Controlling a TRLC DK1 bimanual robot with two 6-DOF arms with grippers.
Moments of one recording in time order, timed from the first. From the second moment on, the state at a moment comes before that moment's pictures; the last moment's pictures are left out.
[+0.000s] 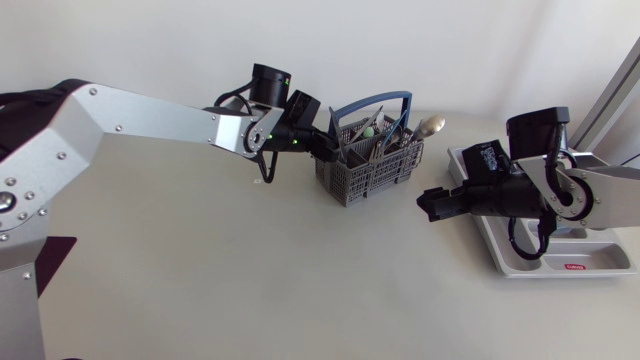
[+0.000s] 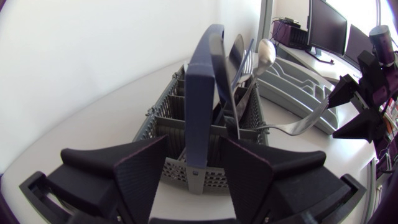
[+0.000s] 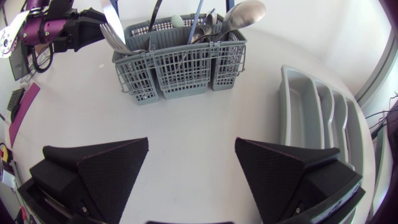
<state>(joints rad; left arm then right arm) -0.47 2.17 1.54 0.11 0.30 0.19 0.11 1.43 0.72 -0.09 -0.17 -0.11</state>
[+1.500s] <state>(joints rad) -0.20 1.23 0.60 -0.04 0.60 0.43 0.29 1.33 0.73 -0.09 -0.11 -0.11</state>
